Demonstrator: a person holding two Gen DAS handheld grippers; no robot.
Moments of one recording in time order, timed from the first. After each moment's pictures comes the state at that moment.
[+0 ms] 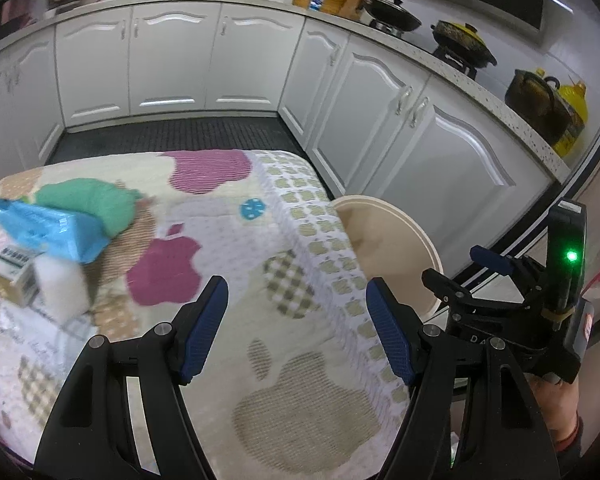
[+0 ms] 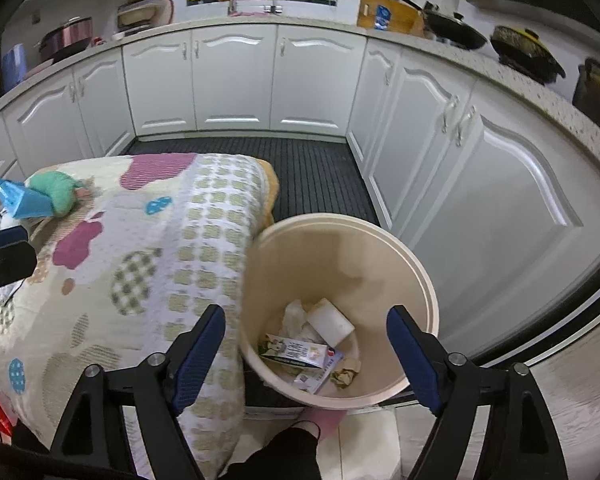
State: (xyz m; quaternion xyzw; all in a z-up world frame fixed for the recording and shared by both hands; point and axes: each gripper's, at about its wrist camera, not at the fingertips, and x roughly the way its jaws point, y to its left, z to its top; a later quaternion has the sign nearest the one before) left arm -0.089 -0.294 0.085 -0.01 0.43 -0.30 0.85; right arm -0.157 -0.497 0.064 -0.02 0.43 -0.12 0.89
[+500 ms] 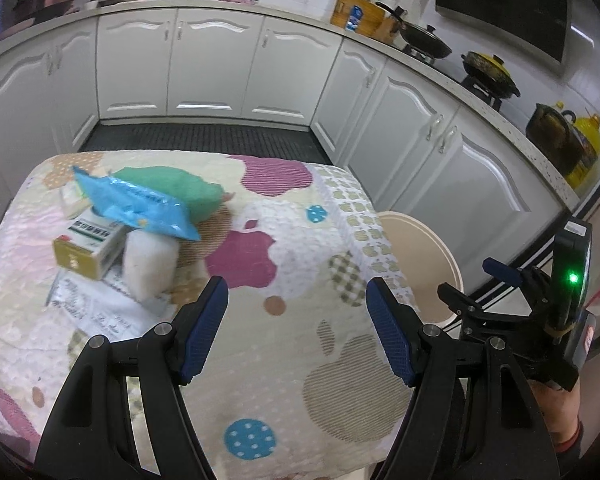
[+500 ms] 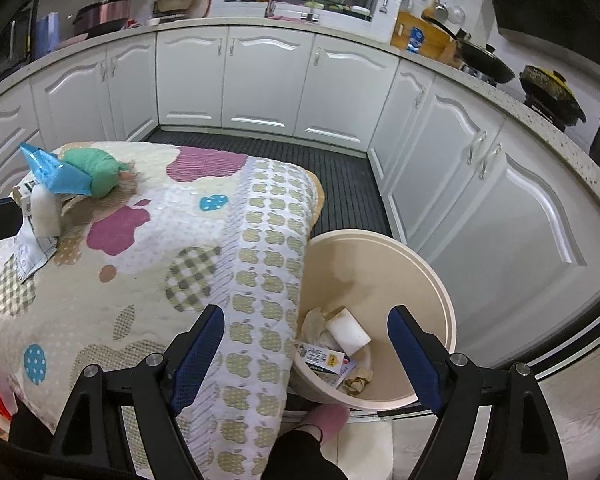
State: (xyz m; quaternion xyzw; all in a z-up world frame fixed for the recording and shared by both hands) left arm -0.096 -0.222 0.093 -0.04 0.42 -0.26 0.87; right arm -0.156 -0.440 0.069 -0.07 0.43 -0.09 0.90
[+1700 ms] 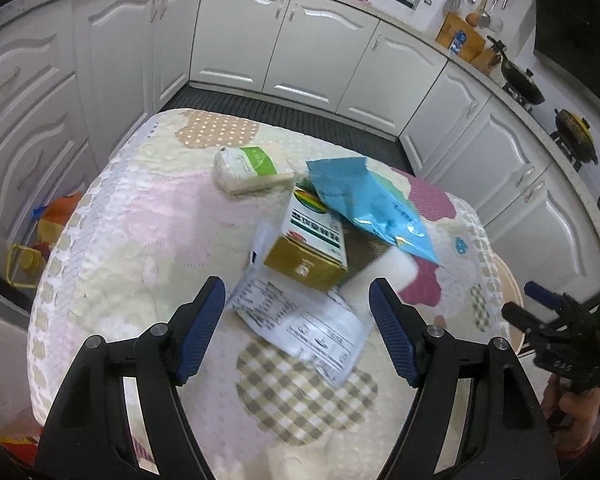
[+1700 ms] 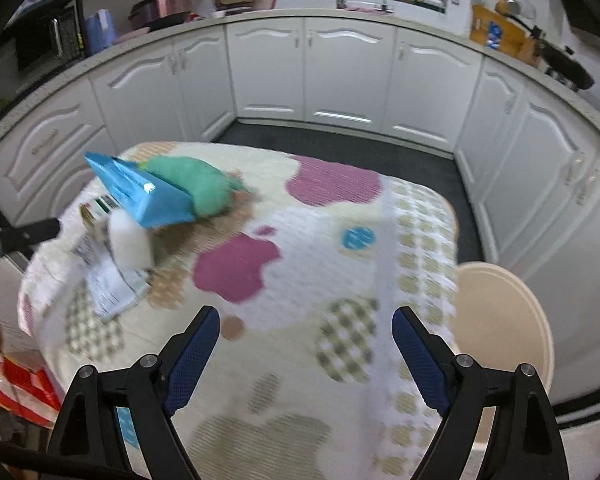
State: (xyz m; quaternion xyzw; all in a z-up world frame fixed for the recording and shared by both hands) left arm -0.036 -0.076 0.063 -0.09 0.46 -0.12 0.87; right arm -0.080 -0.358 0.066 -0.02 0.45 0.06 0.89
